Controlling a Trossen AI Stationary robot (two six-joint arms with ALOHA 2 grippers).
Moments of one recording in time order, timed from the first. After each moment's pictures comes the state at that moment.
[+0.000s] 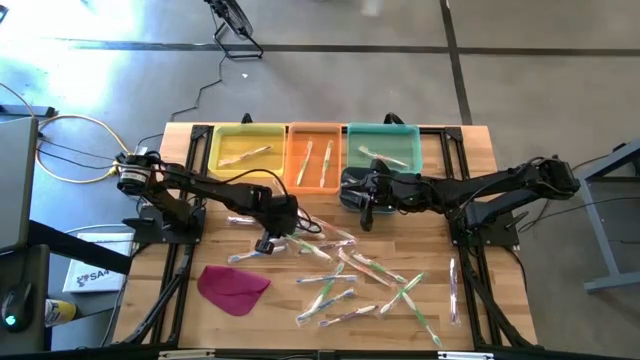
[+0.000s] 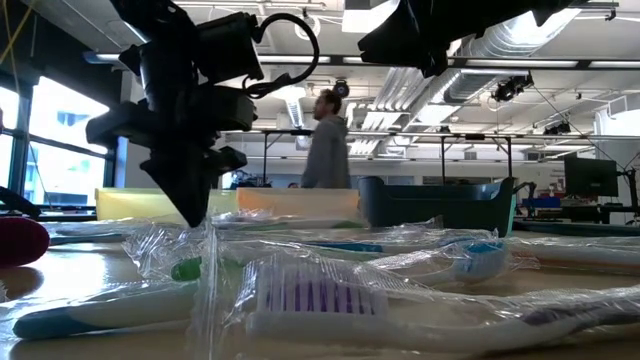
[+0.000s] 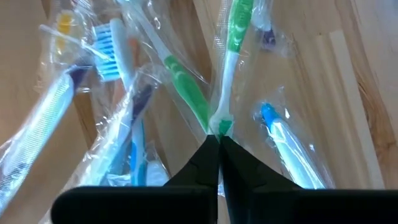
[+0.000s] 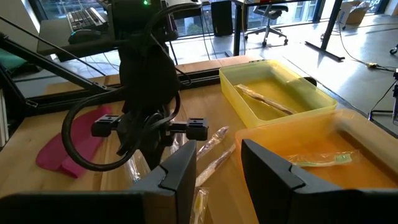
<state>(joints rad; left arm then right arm) -0.01 1.57 0.86 -0.45 0.14 0.26 0.05 1.27 0.77 0.24 0.26 0.15</state>
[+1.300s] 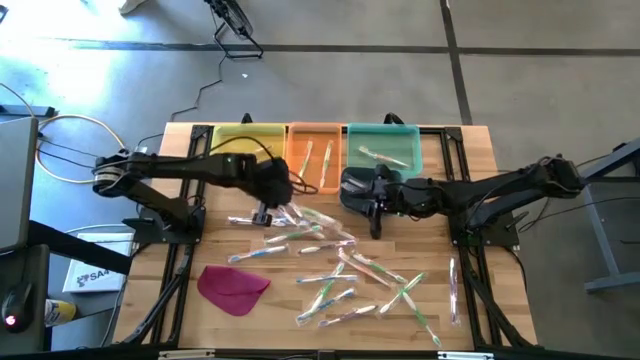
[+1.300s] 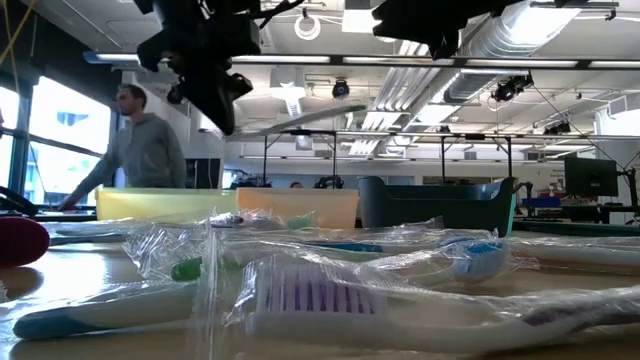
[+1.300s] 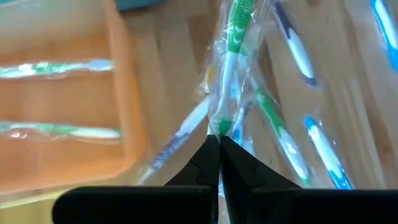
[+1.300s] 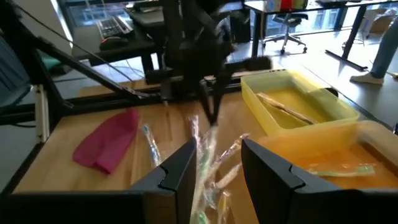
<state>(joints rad) 0.15 1.35 1.08 -0.75 0.06 0.35 0.12 1.18 0.76 0.20 0.25 0.15</state>
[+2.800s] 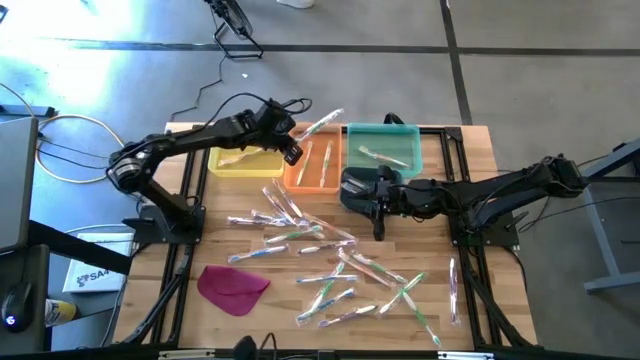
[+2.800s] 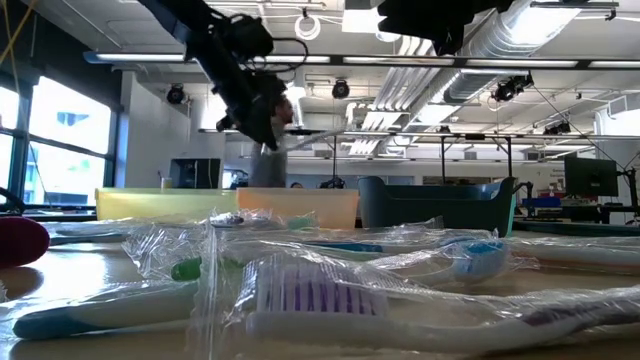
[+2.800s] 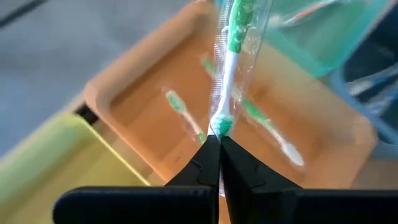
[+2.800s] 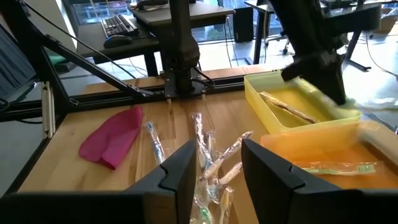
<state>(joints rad) 0.57 1.51 1.17 -0.43 -0.03 -0.17 0.14 1.17 0.77 0.17 0.26 0.15</state>
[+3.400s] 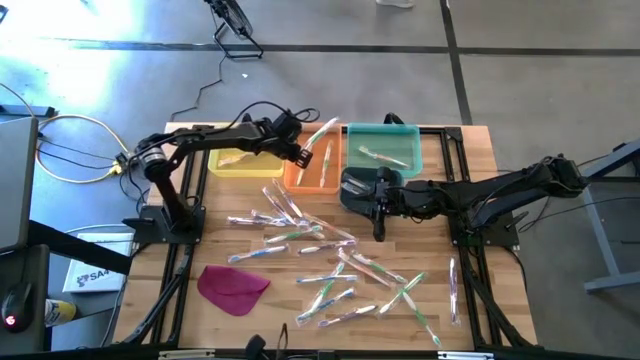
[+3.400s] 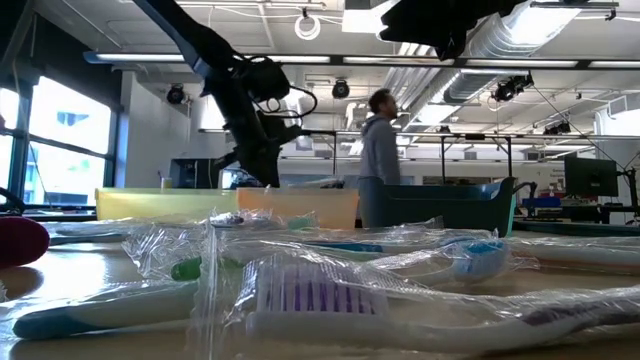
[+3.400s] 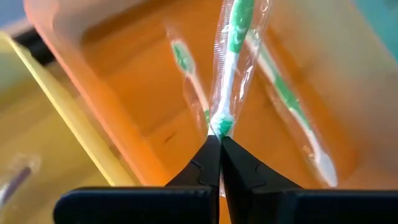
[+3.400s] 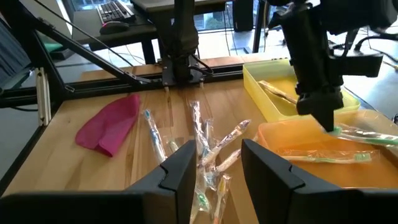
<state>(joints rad) 0.57 1.72 1.17 -0.38 -0.04 -0.41 0.14 1.17 0.77 0.12 0.26 0.16</state>
